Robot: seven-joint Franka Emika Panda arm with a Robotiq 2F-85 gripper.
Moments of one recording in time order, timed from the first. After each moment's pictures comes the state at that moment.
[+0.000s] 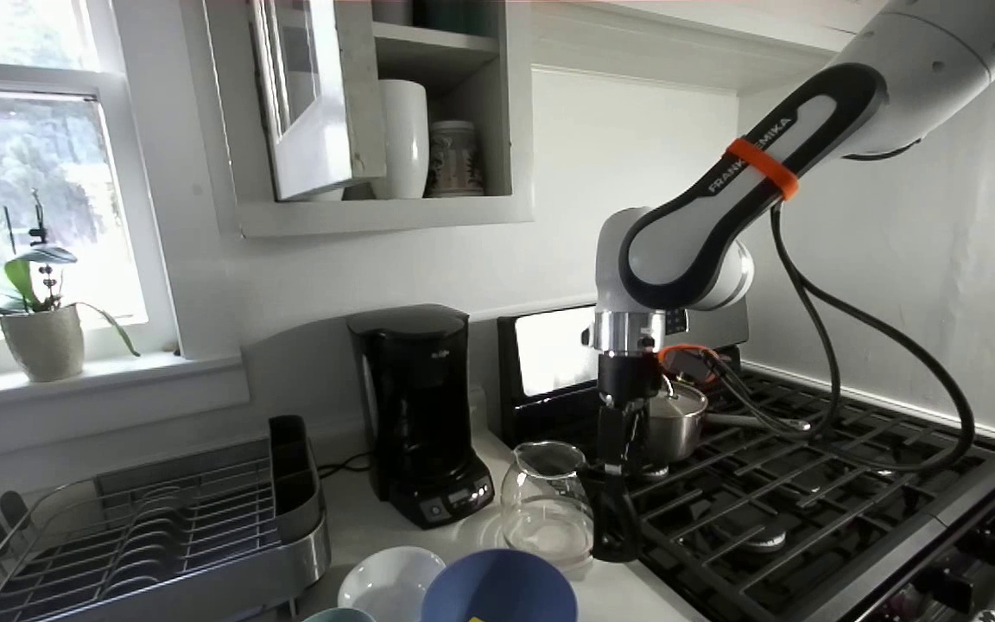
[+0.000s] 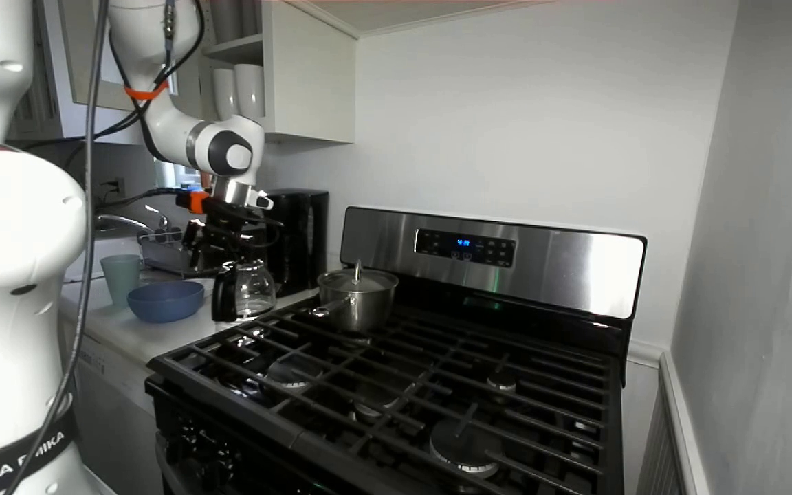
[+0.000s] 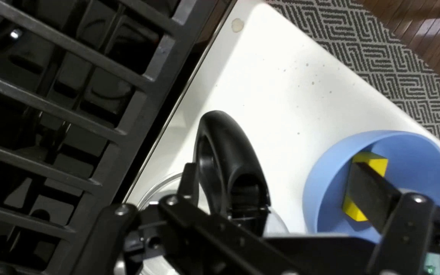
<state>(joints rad) 0.15 0.11 0.34 -2.30 0.26 2.33 -0.18</state>
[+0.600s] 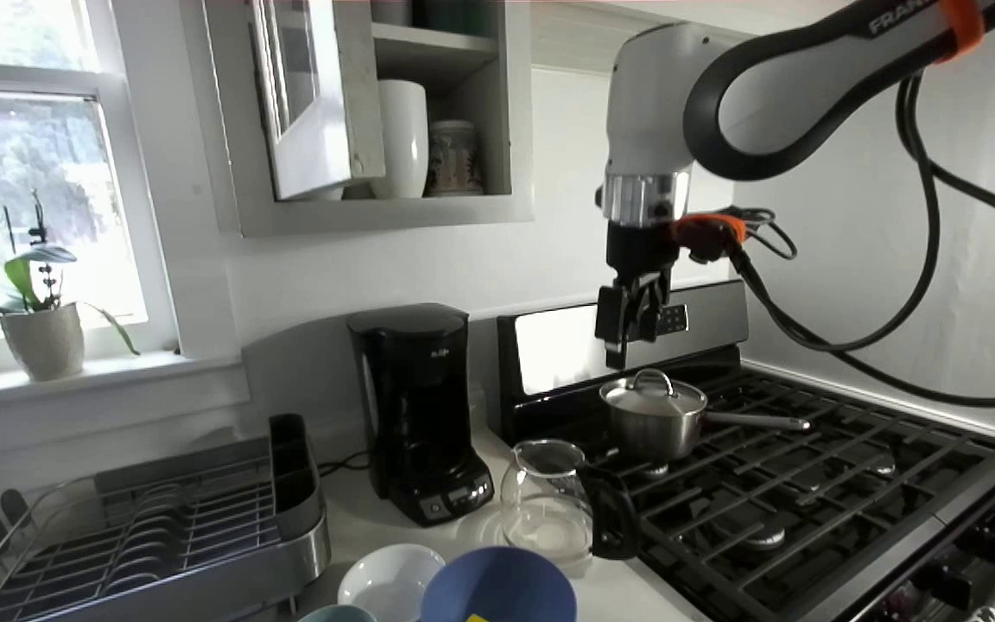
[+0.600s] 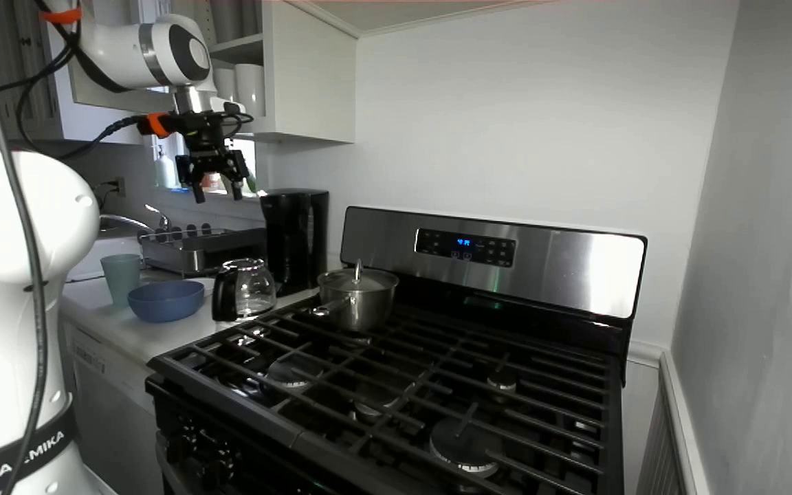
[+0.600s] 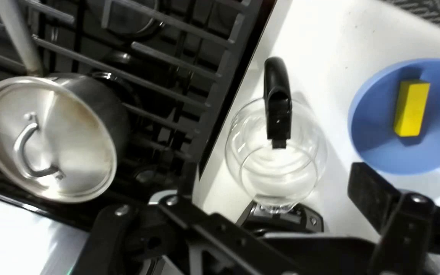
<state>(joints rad) 0.23 -0.22 0.35 -2.24 -0.12 2.12 0.31</state>
